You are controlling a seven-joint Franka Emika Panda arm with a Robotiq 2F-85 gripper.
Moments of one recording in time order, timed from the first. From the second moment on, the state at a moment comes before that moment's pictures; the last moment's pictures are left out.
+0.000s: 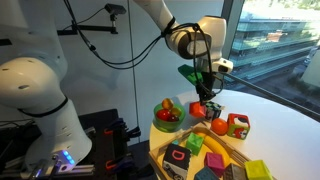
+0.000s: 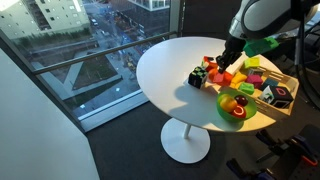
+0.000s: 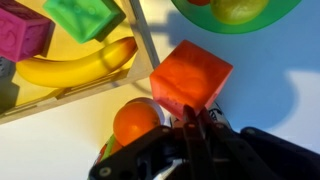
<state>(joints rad) -0.06 0.18 -0.05 -2.22 0.04 2.47 -0.02</state>
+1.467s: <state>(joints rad) -0.11 0.09 -0.10 -2.22 -0.02 2.06 -0.14</state>
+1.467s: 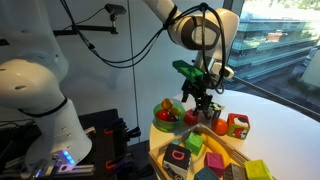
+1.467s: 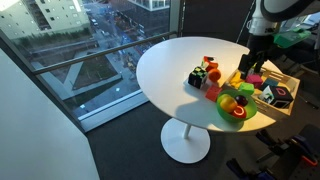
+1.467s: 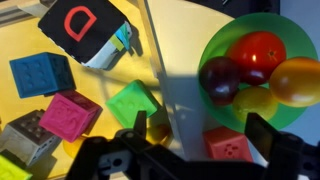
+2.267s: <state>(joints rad) -0.12 -0.12 -0.13 -2.18 -0.10 1.79 -0.13</state>
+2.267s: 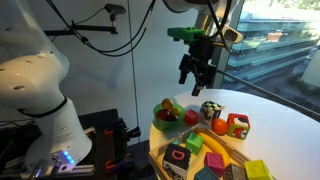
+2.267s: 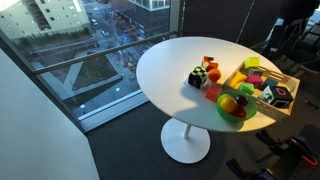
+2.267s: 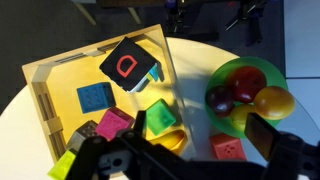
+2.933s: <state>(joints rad) -0.12 -0.27 -0.13 -2.16 -0.10 1.77 -0.13</state>
